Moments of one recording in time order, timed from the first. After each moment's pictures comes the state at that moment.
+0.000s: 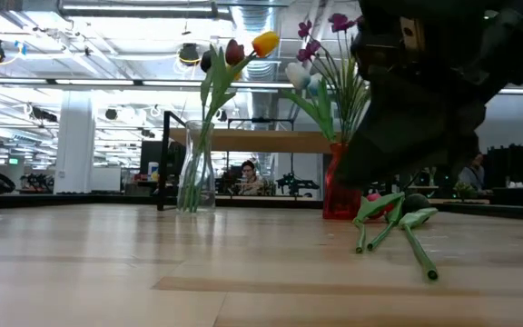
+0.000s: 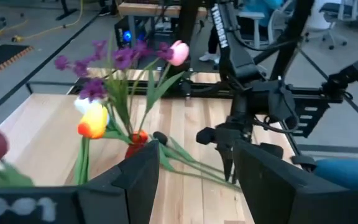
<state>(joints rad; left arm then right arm) -0.17 0.95 1.19 -0.55 -0.16 -0.12 0.57 1.83 0.94 -0.01 0.50 1.04</state>
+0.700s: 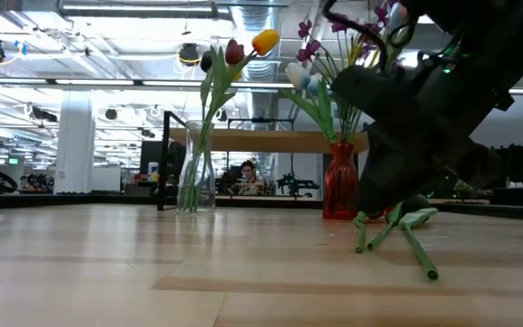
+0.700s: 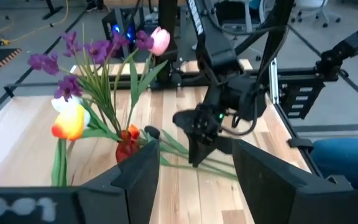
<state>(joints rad) -0.25 1.00 1.19 -0.53 -0.20 -0.07 0.49 1.83 0.94 -0.28 0.57 1.36</state>
